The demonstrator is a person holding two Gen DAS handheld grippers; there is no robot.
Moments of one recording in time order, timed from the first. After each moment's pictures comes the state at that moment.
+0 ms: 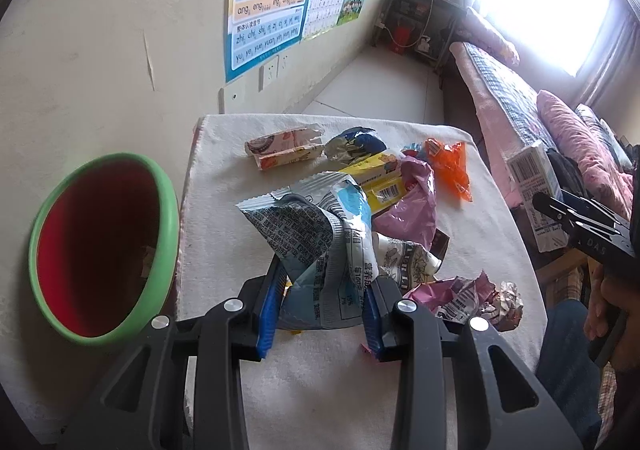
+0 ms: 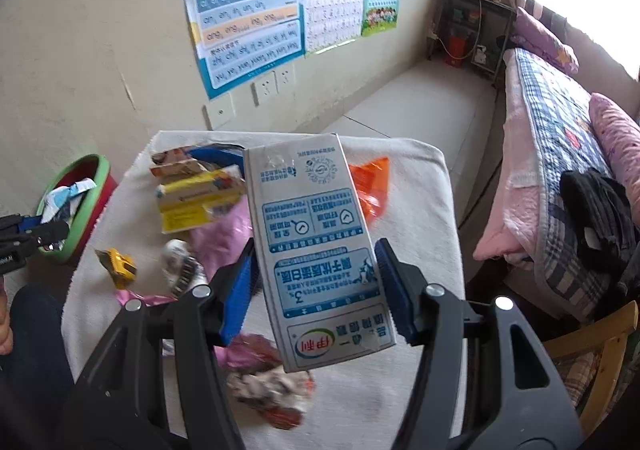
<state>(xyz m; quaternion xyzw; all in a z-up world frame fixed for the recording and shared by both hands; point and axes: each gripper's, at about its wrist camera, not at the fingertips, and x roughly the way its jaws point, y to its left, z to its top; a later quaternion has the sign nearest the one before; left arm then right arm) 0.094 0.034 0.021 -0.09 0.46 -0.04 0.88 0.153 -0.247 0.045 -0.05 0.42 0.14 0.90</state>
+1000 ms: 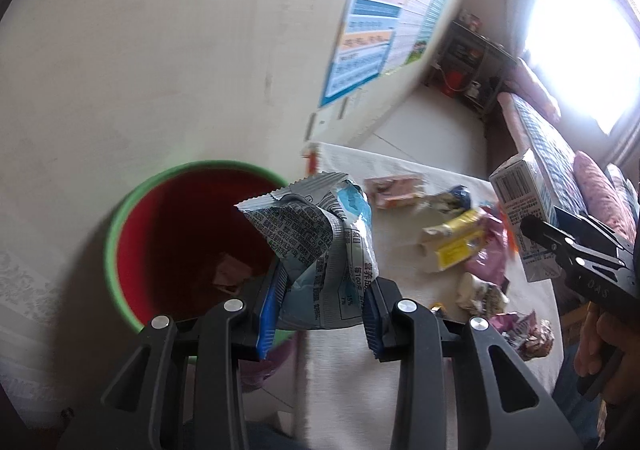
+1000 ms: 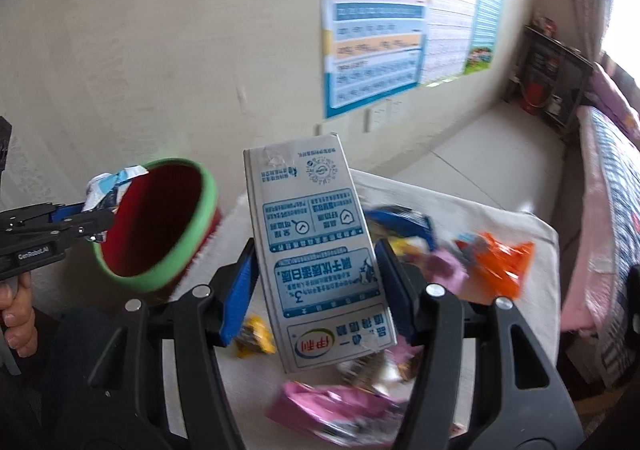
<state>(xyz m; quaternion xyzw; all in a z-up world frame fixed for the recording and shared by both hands) 0.071 0.166 0.038 -0.14 0.43 0.06 0.89 0.155 -0.060 0.068 -0.09 0.39 0.27 0.88</state>
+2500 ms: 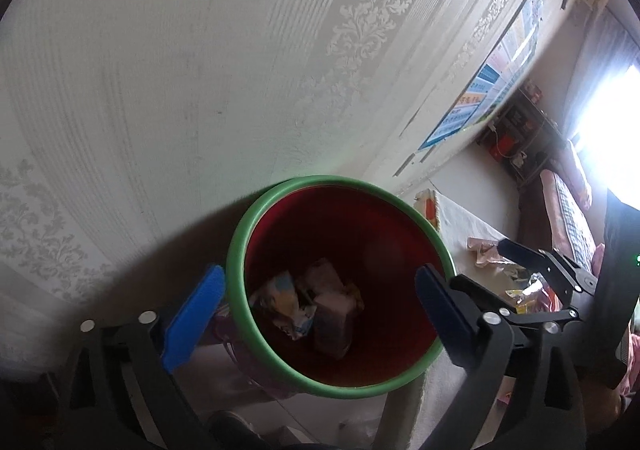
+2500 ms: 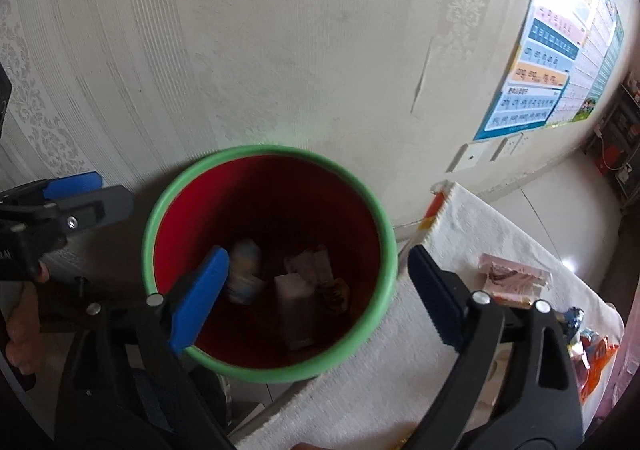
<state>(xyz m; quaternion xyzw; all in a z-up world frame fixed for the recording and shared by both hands) 0.025 0.307 0.004 -0.25 0.38 0.15 0.88 0.152 0.146 0.023 -0.18 0.40 0.37 0.81</state>
